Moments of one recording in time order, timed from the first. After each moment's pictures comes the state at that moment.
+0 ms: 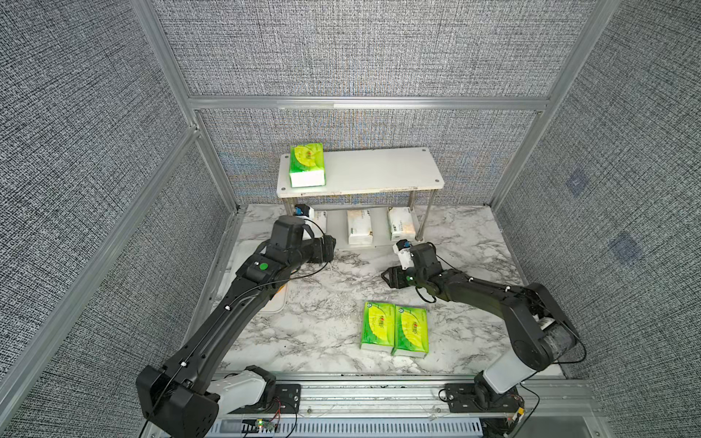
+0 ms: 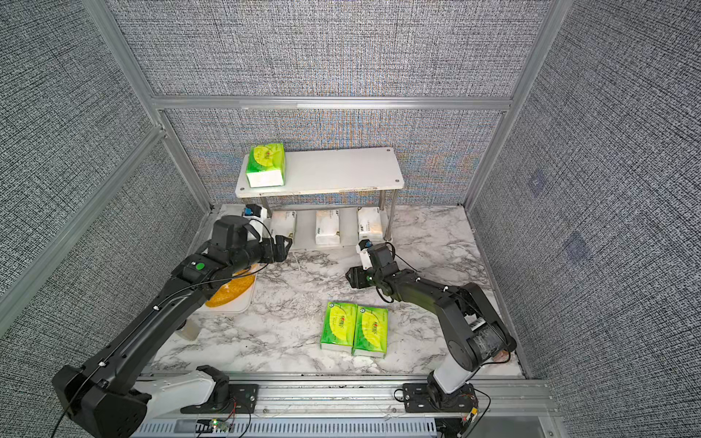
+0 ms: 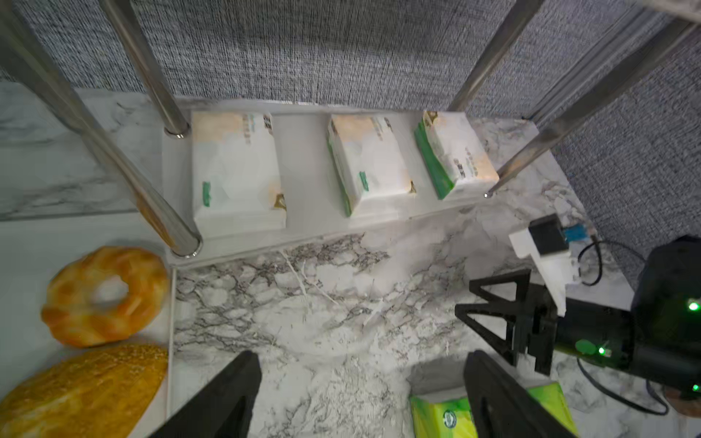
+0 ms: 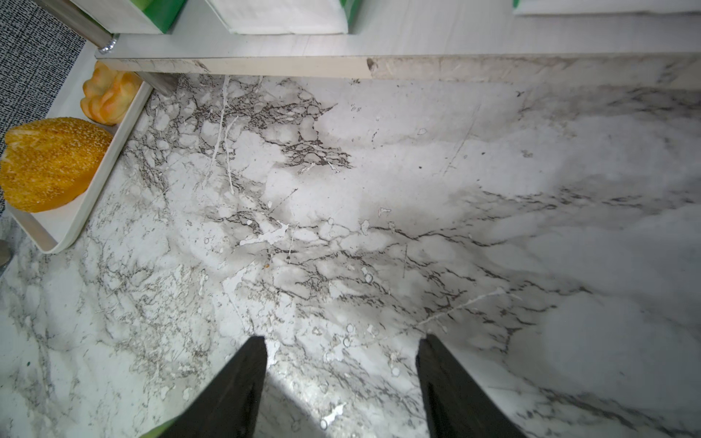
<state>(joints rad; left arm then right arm) -0.53 1.22 1.12 -0.57 0.02 -0.37 0.49 1.62 0.85 -0.01 -0.22 0.28</state>
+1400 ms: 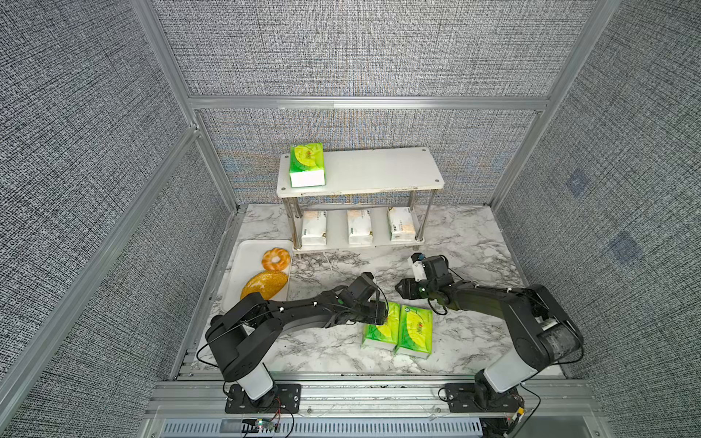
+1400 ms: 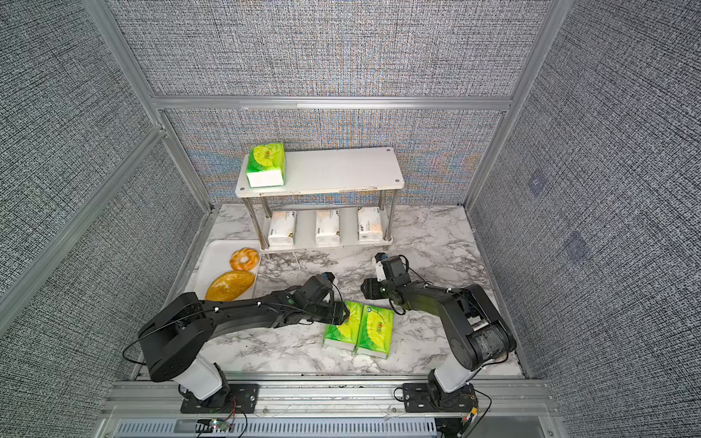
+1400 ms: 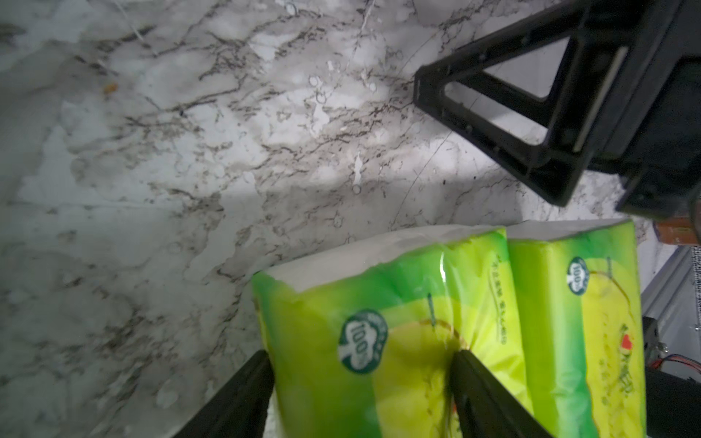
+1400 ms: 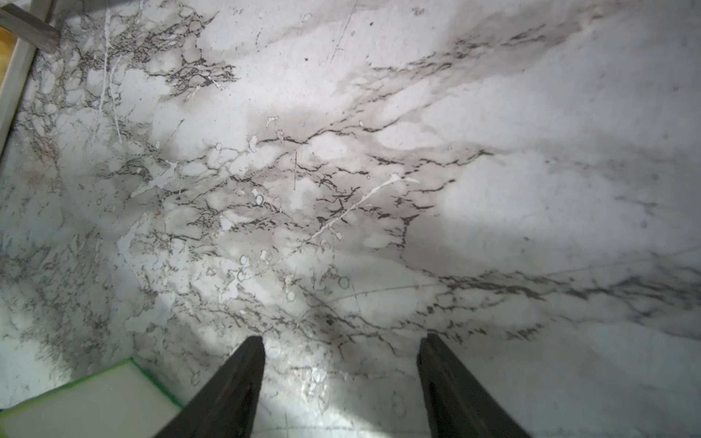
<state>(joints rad) -0.94 1.66 0.85 -0.12 0.13 -0.70 0.39 1.62 0.69 0.05 -0.21 0.30</state>
